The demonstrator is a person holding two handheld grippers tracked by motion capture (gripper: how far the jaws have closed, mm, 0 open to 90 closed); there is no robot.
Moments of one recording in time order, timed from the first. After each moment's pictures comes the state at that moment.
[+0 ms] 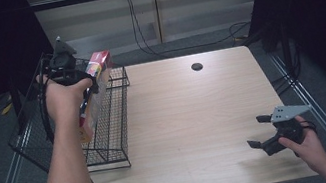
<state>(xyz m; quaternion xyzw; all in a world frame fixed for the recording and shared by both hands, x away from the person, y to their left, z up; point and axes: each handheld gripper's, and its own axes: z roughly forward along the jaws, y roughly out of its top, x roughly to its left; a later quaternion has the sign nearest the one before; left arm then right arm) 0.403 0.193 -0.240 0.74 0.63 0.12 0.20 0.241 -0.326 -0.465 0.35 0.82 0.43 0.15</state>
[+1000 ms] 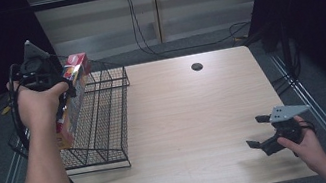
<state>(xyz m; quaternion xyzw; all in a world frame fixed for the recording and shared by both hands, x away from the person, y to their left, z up) 0.390 0.240 -0.229 0.70 0.67 0.14 0.20 0.242 -0.323 -0.466 0.35 0.82 0.43 0.15</state>
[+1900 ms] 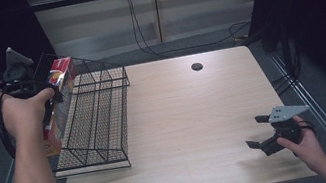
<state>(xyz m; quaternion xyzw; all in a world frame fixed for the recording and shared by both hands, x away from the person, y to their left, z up) 0.379 0.268 -0.229 0.68 0.69 0.15 0.20 0.242 -0.322 -0.465 0.35 0.82 0.43 0.15</state>
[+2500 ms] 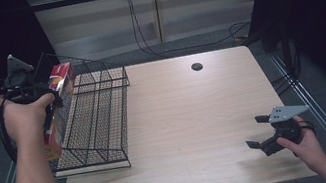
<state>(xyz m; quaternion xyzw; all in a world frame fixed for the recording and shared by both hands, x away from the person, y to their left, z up) 0.379 0.275 -0.245 0.67 0.70 0.15 0.20 0.242 -0.322 -0.465 0.35 0.82 0.43 0.16</state>
